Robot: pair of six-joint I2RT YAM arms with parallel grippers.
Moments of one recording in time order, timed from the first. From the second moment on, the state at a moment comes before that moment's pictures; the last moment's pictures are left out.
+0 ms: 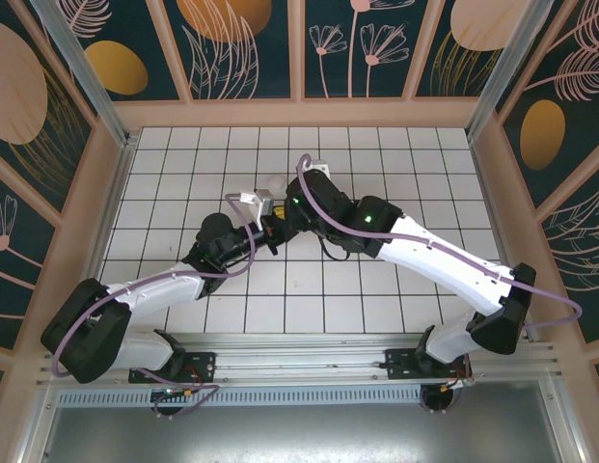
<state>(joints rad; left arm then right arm) -0.67 1.33 0.57 0.83 0.44 -0.42 1.04 1.46 1.54 -0.80 0.38 0.68</state>
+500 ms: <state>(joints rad) -0.67 1.33 0.57 0.83 0.44 -0.41 1.02 1.45 1.60 -0.83 0.34 0.65</state>
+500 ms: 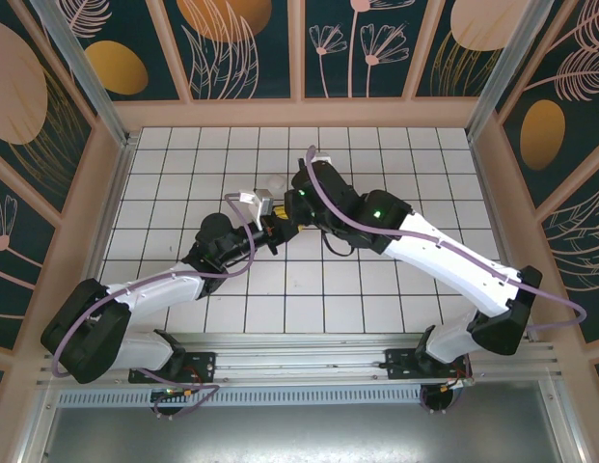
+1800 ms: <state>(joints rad) -0.65 1.32 0.59 0.87 0.75 -0.32 0.62 1.13 1.26 -0.46 -0.68 0.67</state>
